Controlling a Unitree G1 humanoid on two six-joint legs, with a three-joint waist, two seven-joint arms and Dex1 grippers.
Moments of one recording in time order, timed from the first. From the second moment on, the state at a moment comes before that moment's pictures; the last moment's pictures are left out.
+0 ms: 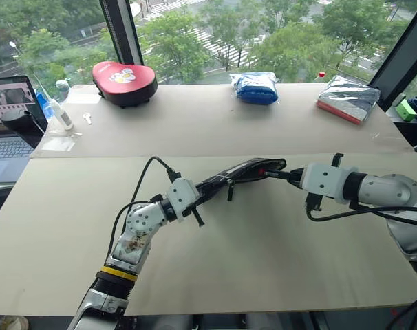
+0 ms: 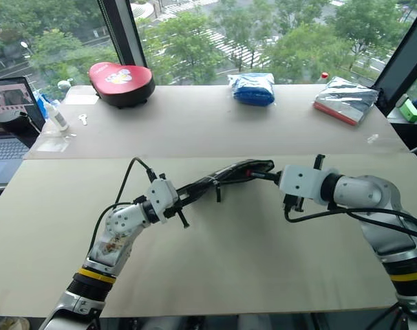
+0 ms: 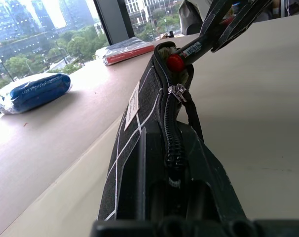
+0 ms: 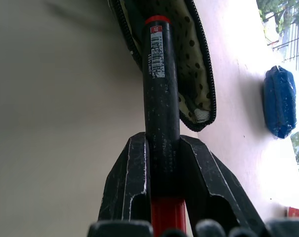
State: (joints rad) left arm -0.30 0.31 -0.20 0.04 -0.12 -0.17 -0.74; right arm -0.34 -0.99 0.09 -0.20 -0.06 0.08 0.86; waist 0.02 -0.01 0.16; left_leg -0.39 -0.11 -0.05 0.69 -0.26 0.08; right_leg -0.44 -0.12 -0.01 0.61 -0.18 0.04
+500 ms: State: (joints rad) left arm -0.32 0.30 -0.20 0.10 -0.12 -0.20 -0.77; right arm -0.57 -0.80 0.31 0.01 -0.31 -0.22 0.83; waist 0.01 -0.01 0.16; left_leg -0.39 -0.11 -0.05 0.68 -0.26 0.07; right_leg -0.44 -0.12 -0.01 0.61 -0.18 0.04
